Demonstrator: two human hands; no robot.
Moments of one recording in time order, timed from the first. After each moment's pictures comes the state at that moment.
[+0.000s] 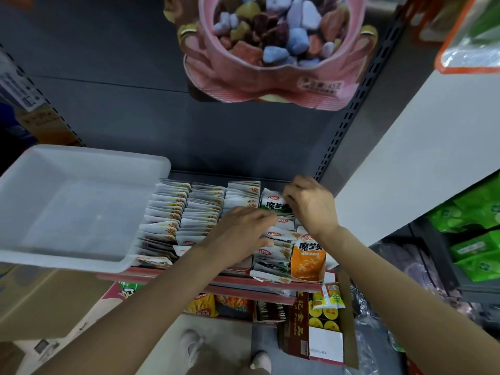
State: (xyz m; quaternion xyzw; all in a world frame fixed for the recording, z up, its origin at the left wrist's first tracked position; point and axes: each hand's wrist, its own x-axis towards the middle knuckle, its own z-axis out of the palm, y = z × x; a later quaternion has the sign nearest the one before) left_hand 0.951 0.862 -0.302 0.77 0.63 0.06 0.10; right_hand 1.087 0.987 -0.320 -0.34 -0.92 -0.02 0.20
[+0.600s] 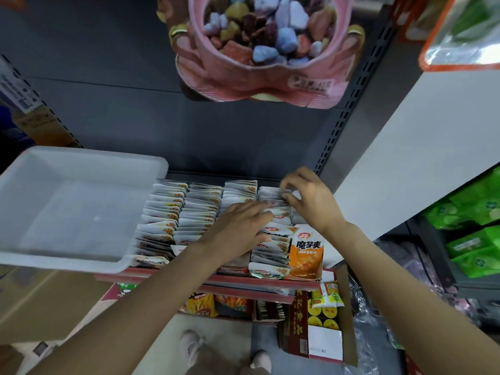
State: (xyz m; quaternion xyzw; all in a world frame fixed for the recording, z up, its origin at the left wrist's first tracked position) left_hand 0.947 0.864 -0.307 0.77 0.63 0.05 0.10; right_hand 1.096 0.990 -0.308 -0.32 -0.91 0.15 0.20
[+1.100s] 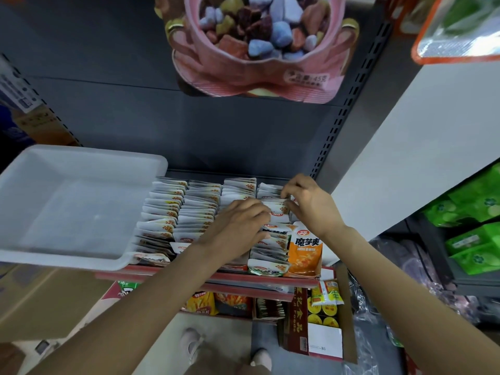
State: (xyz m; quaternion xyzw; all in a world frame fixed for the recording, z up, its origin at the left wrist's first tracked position) left_hand 0.950 0.860 -0.311 0.78 0.62 0.08 0.04; right_hand 1.104 0.982 -0.318 -0.31 -0.93 0.09 0.18
